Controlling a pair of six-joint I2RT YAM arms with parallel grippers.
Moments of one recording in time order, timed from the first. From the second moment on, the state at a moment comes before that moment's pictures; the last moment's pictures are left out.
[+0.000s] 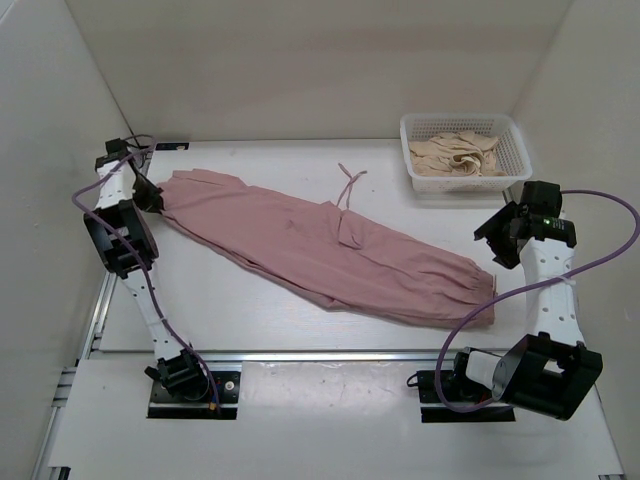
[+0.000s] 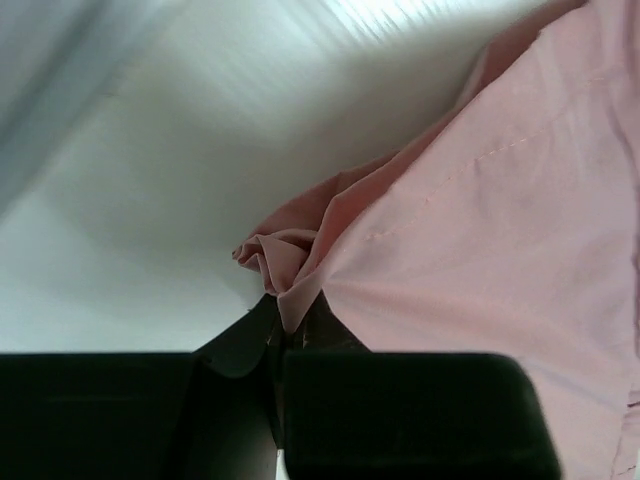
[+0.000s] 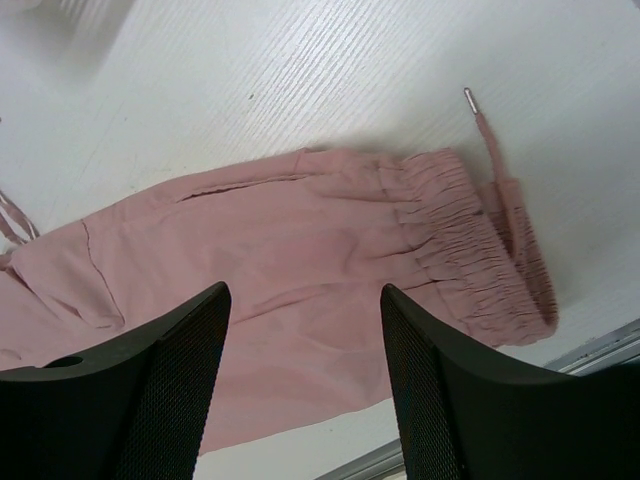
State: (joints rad) left arm 0.38 2.40 2.11 -0.94 0.04 -0.47; right arm -0.25 1.19 1.10 -0.90 0.01 0.60
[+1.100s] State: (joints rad) left arm -0.33 1.52 1.47 -1.11 -0.16 -0.30; right arm -0.25 1.12 1.02 -0.91 -0.04 0.59
